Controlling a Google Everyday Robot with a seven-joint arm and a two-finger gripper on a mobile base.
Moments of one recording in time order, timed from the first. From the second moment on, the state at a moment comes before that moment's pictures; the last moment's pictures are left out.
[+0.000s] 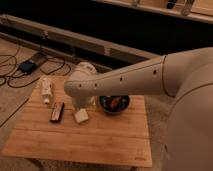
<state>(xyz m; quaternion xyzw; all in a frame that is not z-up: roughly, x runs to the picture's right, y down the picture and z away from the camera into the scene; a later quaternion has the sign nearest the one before) -0.105 0.104 0.708 -0.23 0.12 0.60 0.76</state>
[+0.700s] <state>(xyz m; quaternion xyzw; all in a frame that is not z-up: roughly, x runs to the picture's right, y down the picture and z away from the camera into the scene) -0.118 0.104 0.730 -0.17 0.09 0.57 0.80</state>
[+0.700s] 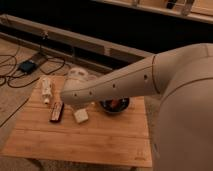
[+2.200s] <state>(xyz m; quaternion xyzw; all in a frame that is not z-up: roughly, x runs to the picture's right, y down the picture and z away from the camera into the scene) -0.151 0.154 0.847 -0.28 0.14 0.53 0.79</state>
